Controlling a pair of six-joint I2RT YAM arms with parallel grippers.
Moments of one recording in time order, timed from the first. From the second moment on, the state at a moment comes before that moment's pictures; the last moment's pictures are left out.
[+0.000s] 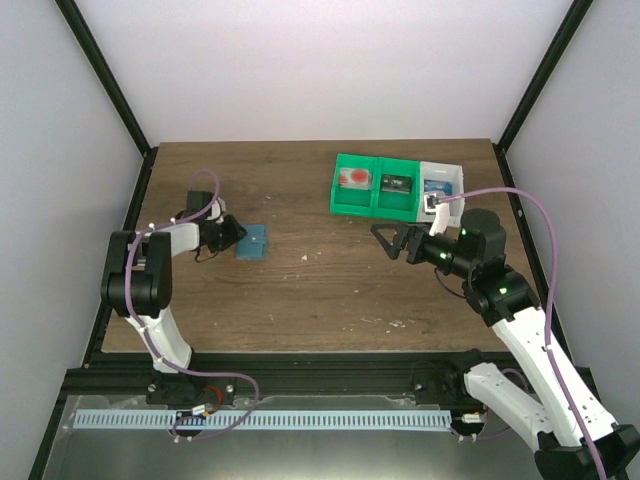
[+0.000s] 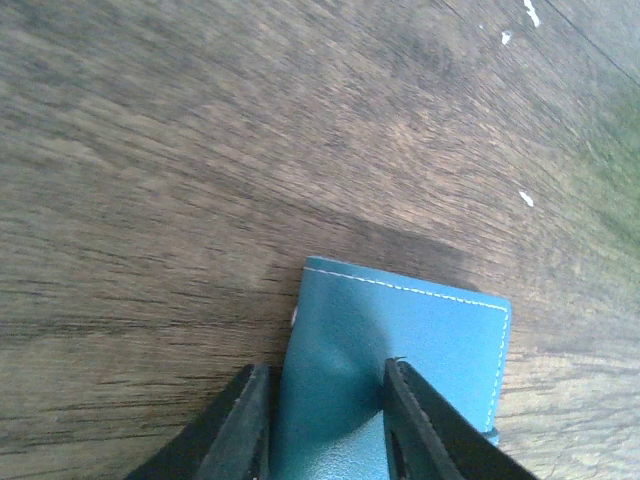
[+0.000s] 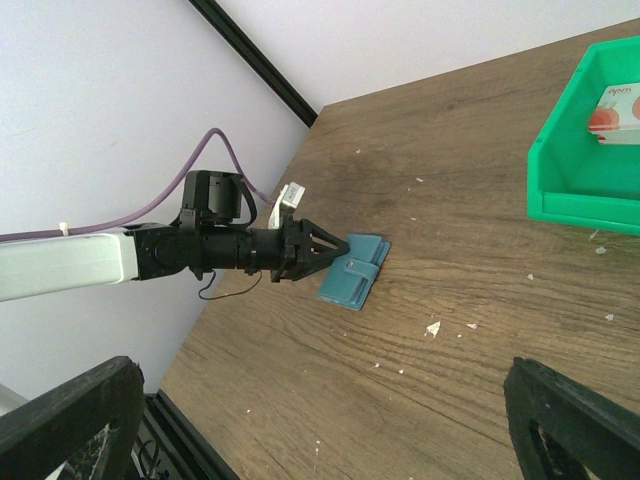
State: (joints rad) left arm -0.03 1.82 0.96 -0.14 0.38 -0.52; right arm 0.36 0.78 0.87 -0.39 -0.48 0.55
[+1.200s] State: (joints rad) left arm -0.44 1.56 0.53 0.15 0.52 -0.80; right arm 0.40 0.90 0.66 -0.41 -0.50 0.62
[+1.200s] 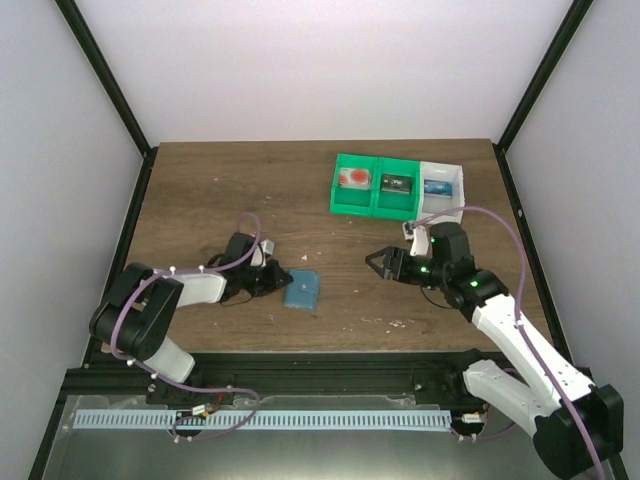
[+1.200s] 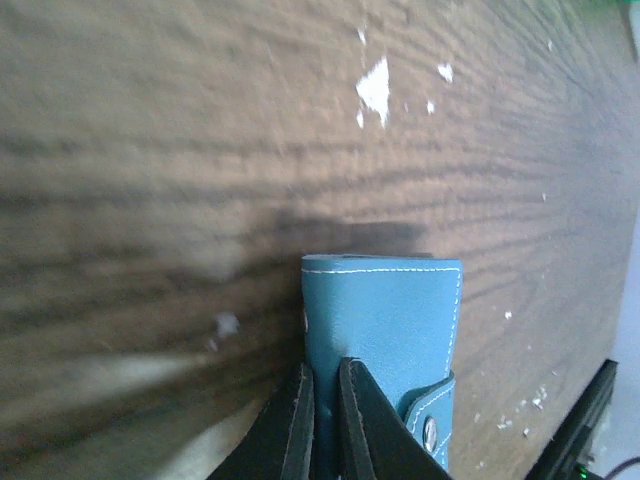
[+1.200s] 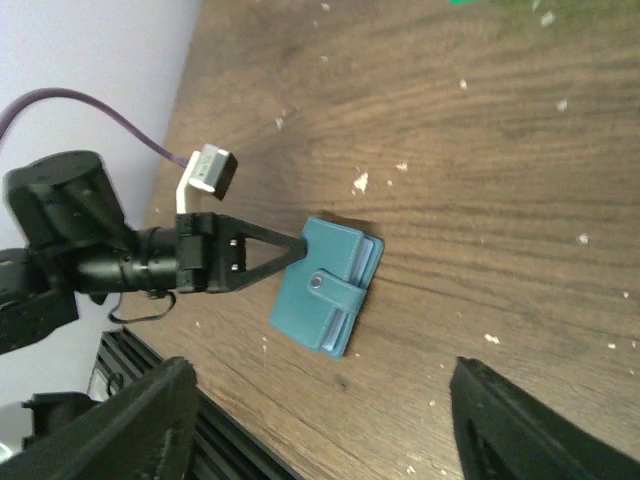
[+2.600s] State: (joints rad) left arm -0.57 1.46 0.24 0.52 0.61 -1.13; right arm 0.98 1.65 0.97 -0.40 -0.09 0.64
